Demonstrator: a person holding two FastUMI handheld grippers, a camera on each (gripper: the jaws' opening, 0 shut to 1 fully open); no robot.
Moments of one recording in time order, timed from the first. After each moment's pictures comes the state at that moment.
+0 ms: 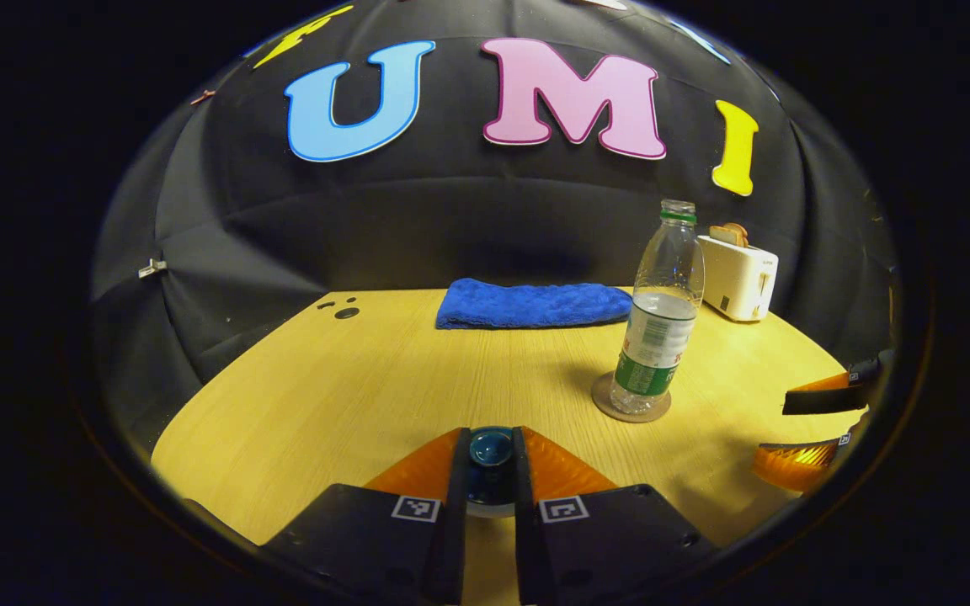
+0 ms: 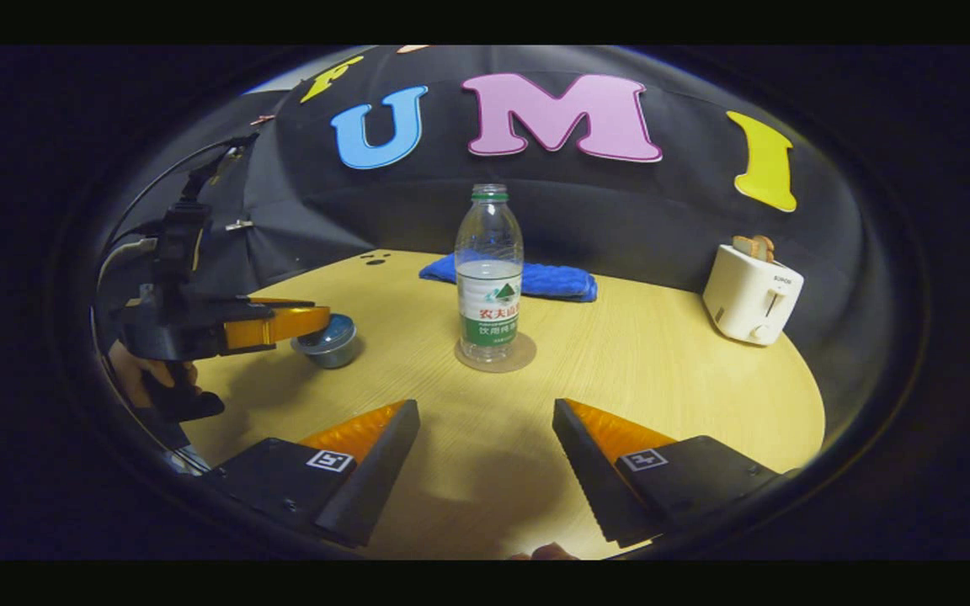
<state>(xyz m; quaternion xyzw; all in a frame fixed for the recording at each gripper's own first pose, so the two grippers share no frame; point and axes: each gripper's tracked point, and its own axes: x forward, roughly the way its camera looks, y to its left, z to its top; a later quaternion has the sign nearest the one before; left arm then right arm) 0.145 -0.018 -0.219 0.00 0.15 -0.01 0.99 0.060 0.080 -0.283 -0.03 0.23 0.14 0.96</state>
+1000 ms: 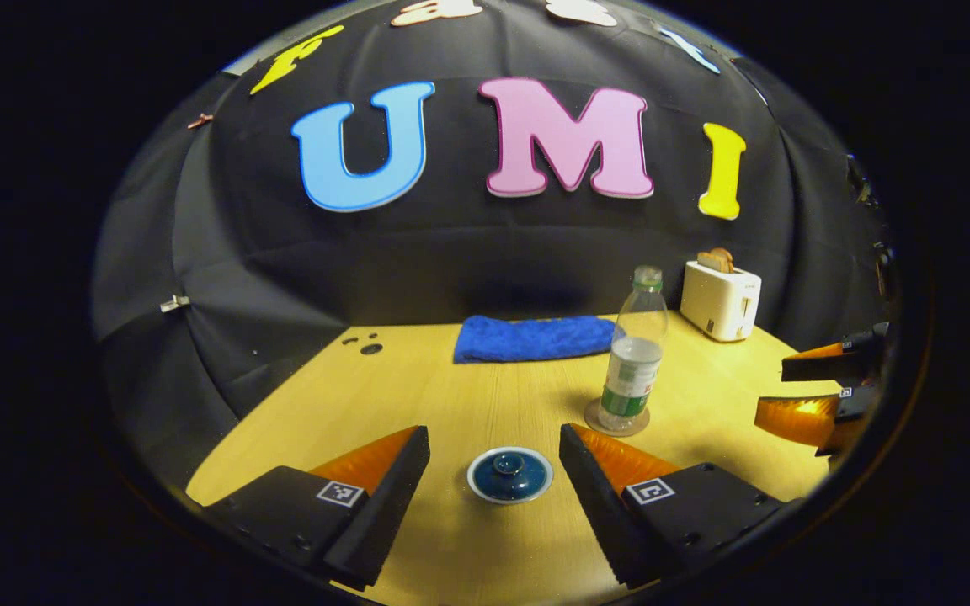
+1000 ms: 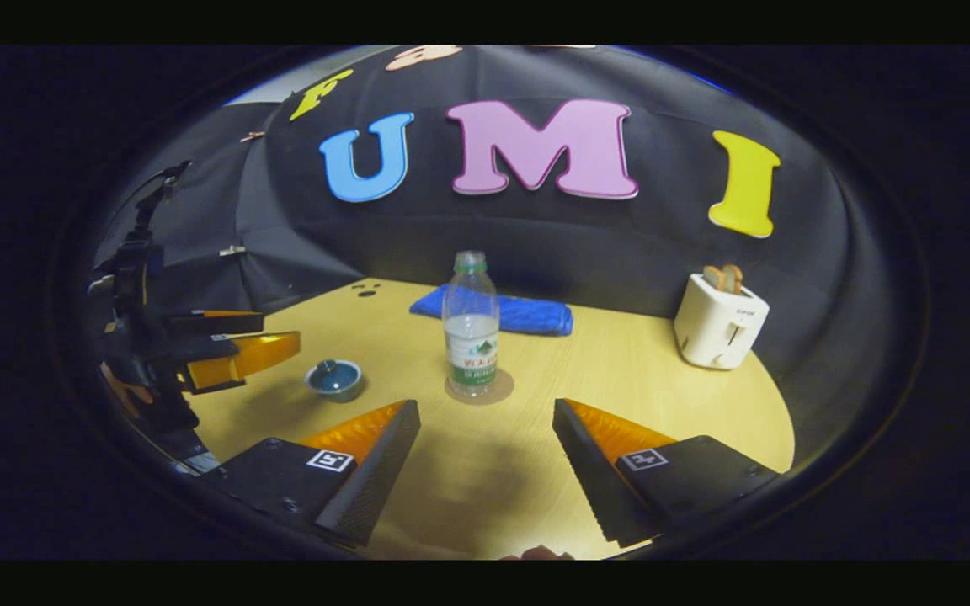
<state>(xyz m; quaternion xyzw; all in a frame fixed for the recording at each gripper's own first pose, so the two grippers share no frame) 0.071 -0.005 -0.116 0.02 0.09 0.01 1.00 0.052 0.054 -0.171 -0.02 0.17 0.11 0.98</state>
